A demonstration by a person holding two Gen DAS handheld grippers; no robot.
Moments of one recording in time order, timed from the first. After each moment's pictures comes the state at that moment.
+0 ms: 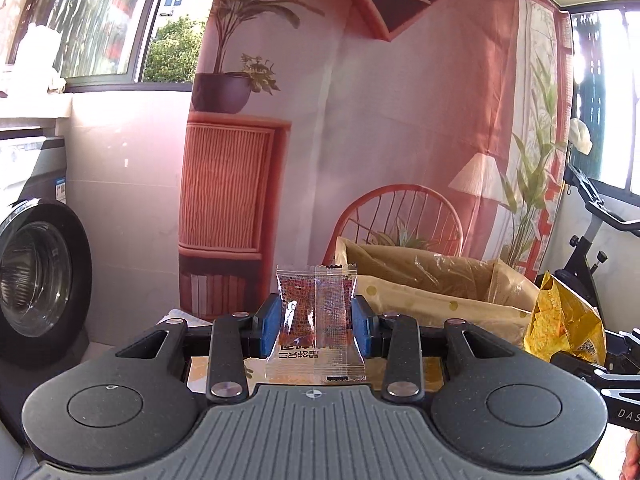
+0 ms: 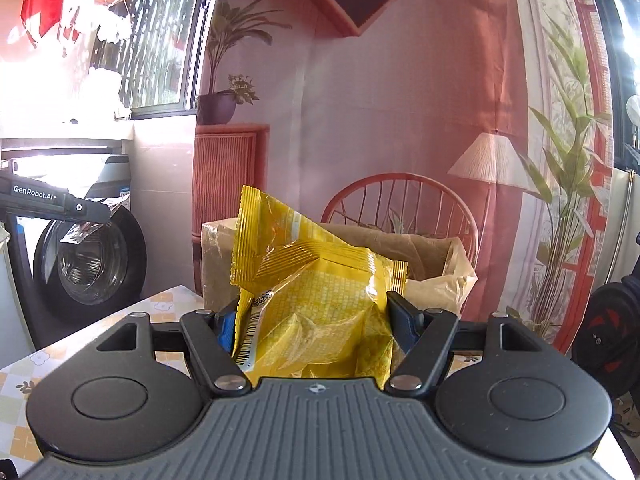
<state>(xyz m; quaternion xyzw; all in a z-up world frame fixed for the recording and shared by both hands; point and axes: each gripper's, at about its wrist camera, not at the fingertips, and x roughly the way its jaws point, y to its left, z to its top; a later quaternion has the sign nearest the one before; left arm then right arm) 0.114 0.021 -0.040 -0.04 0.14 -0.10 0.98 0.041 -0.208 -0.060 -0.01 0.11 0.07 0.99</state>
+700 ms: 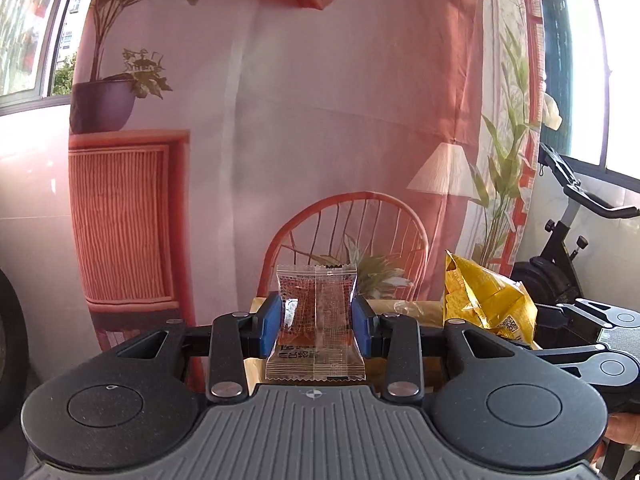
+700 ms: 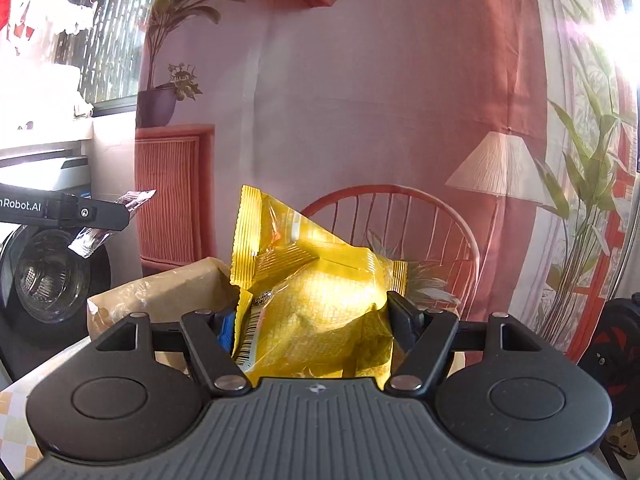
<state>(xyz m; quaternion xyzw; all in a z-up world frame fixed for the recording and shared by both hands) 0.266 -0.074 -0.017 0.00 0.17 -0.17 0.97 0.202 -0.250 -0.028 -0.01 0.16 0.05 0.99</state>
